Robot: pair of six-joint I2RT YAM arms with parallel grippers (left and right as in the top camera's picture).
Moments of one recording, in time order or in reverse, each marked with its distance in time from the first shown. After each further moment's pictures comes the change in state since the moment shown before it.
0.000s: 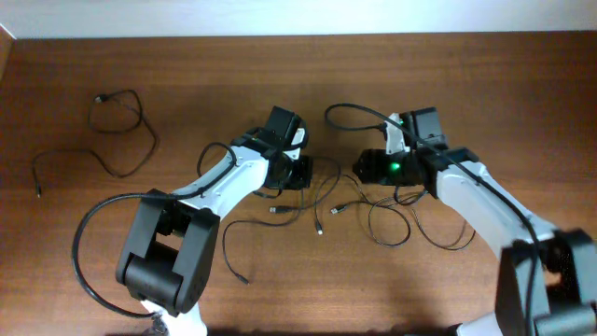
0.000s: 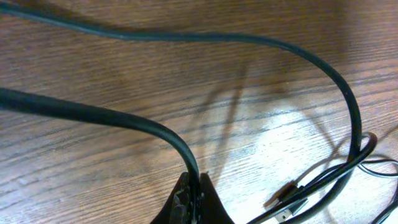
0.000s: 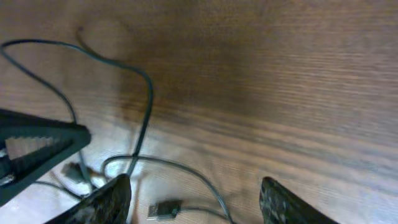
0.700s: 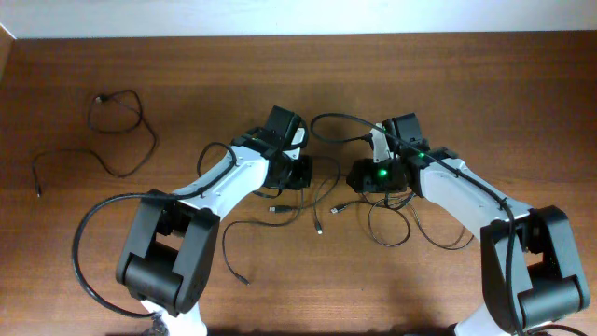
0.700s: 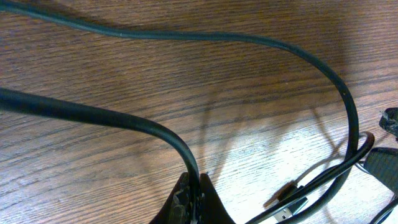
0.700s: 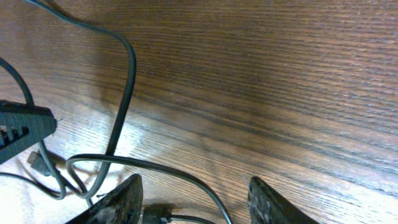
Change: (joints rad) left arm 0.000 0.000 0.000 0.000 0.000 0.000; right arm 0.050 0.084 0.000 0.005 0.014 -0.026
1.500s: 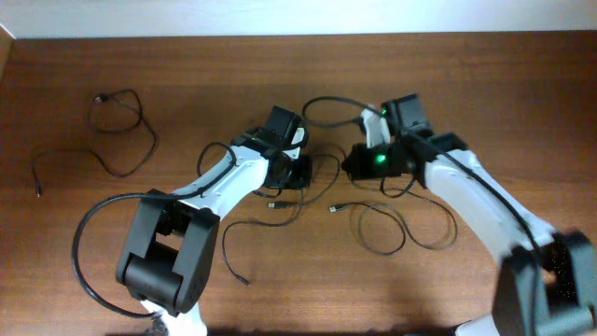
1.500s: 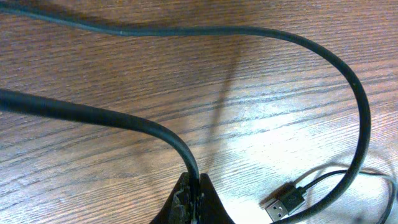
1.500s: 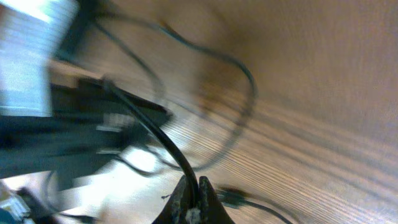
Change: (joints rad) left arm 0.000 0.000 0.000 0.000 0.000 0.000; right arm 0.019 -0.111 0.153 -0.134 -0.162 -0.015
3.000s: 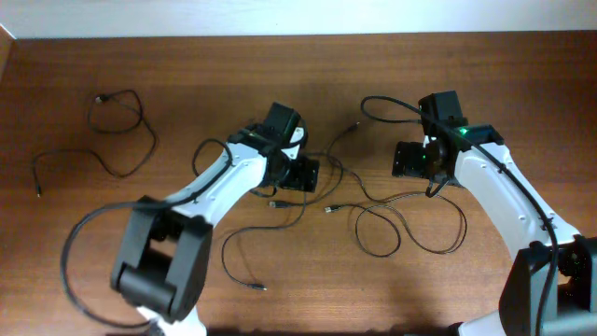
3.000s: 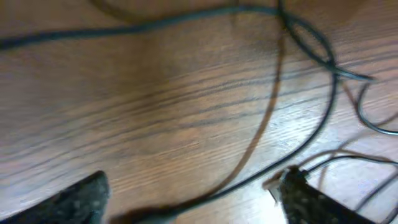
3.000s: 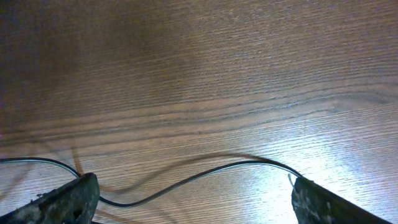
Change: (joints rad) left arm 0.000 -0.052 0.038 -0.114 -0.060 0.093; right arm -0.154 0.012 0.020 -0.269 0.604 0.082
